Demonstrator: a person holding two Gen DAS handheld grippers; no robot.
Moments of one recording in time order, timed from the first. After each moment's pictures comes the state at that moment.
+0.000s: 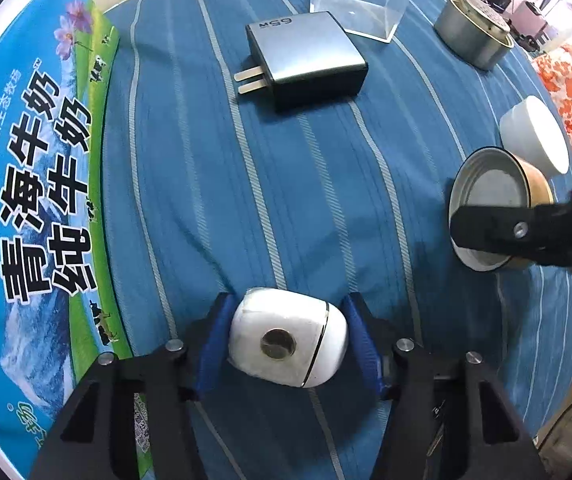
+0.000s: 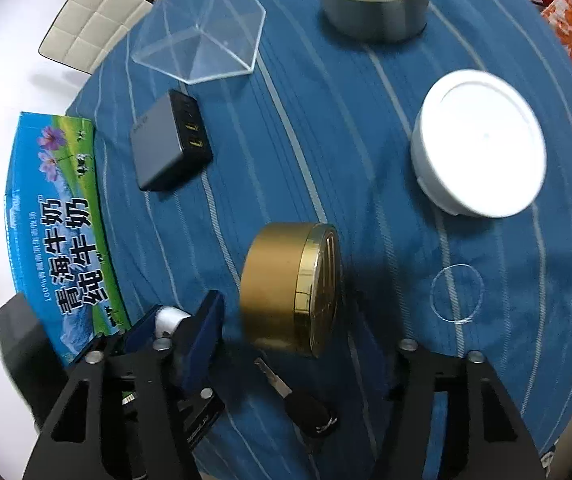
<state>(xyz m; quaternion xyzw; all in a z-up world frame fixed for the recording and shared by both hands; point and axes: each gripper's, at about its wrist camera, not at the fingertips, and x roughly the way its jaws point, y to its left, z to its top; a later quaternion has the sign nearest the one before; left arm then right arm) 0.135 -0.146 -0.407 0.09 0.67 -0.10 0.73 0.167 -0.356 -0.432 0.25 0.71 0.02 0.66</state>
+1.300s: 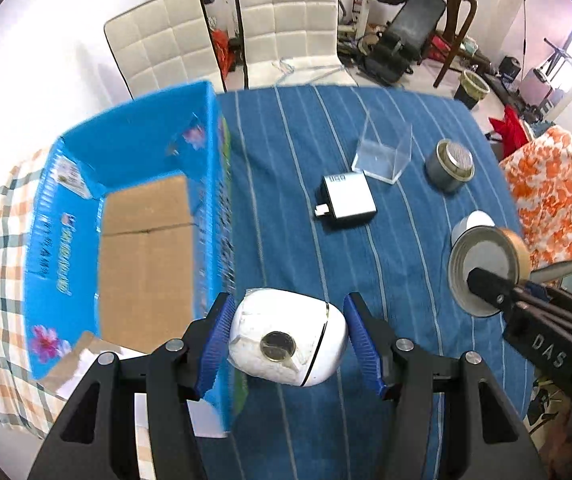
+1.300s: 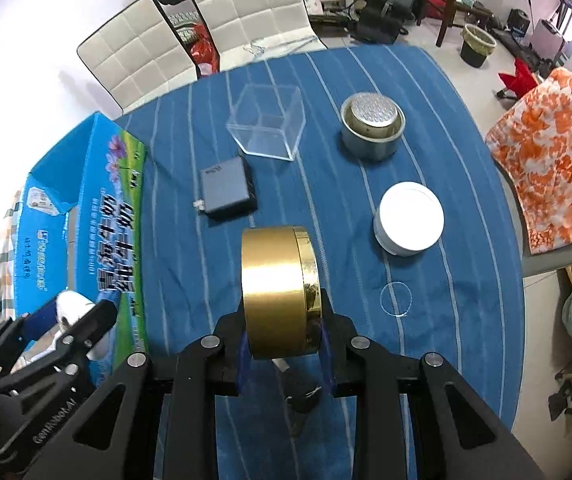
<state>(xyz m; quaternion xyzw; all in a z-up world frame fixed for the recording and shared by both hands) 0.140 -0.101 -0.242 0.04 0.59 -0.07 0.81 0.132 -0.335 -0.299 0.13 0.61 -0.01 0.78</state>
